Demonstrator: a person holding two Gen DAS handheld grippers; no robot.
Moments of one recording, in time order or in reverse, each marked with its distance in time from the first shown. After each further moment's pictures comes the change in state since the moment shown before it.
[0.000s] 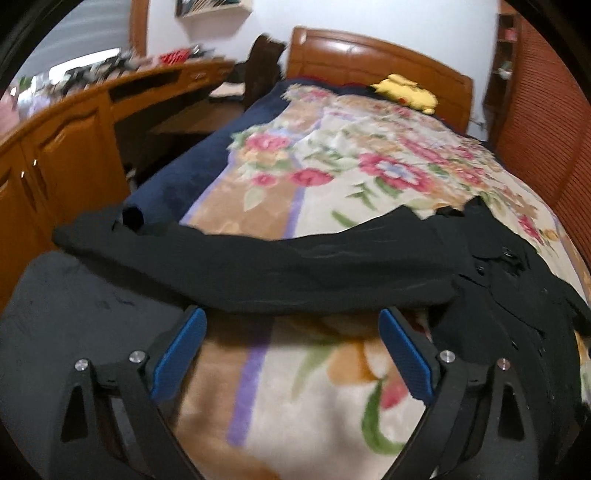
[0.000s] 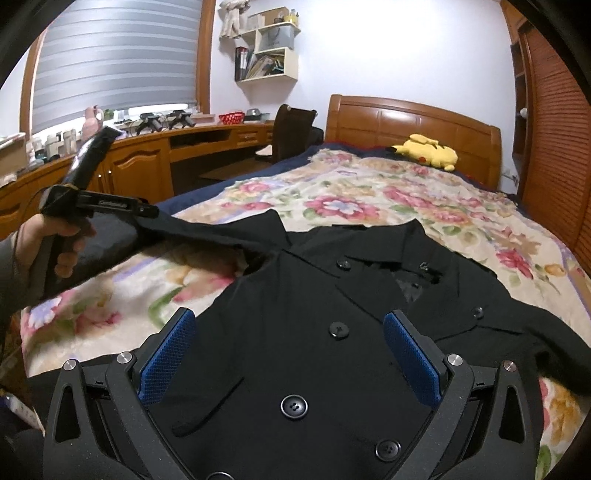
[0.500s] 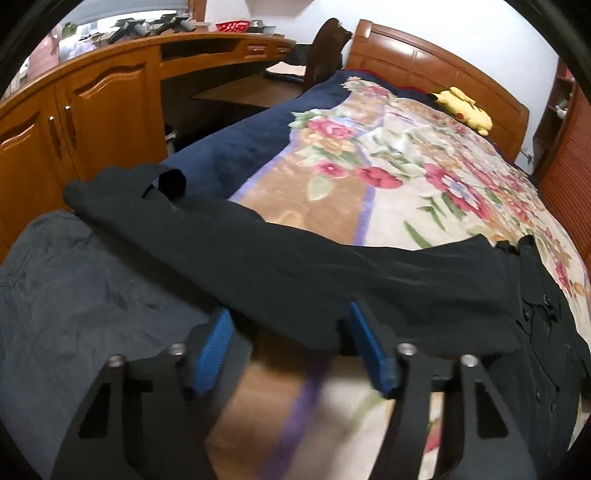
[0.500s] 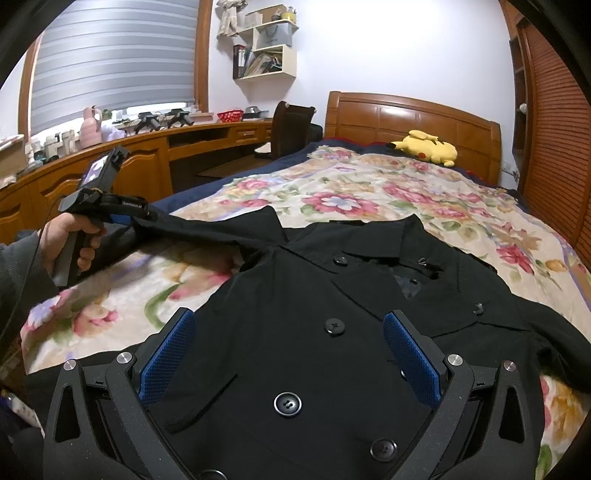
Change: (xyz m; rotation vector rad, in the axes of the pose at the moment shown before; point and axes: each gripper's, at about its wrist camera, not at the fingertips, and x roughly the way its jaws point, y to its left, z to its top) left arm 0.048 0.052 0.008 -0.184 0.033 0.096; right arm -0.002 -0.007 -0.004 0.001 -0.001 -0.007
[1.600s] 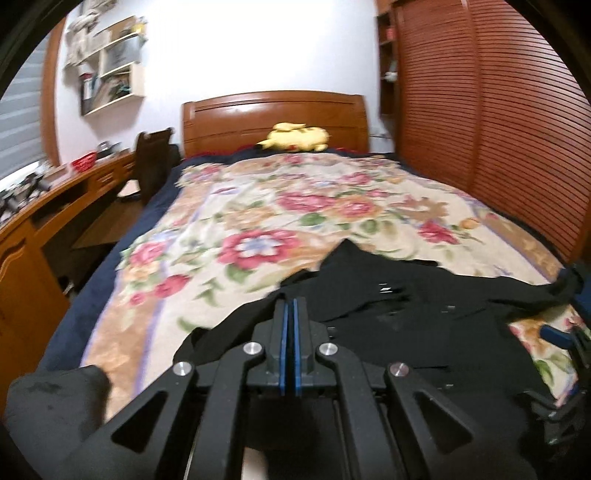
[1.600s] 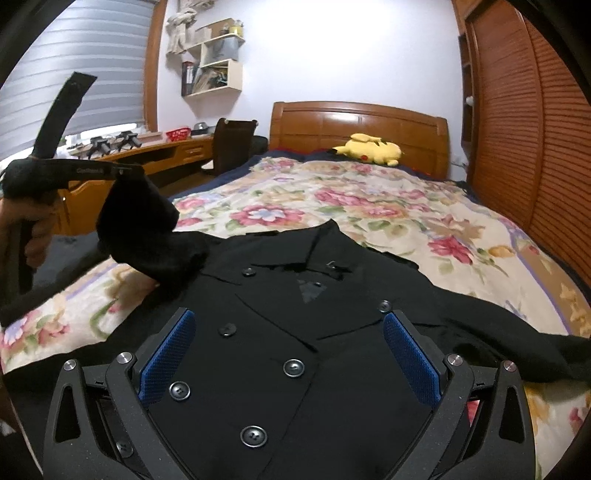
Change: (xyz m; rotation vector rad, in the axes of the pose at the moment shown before) left arm -0.164 -0.255 -0.033 0.508 -0.270 -0.342; right arm -0.049 -0.098 0.001 0.099 -0.028 -0.149
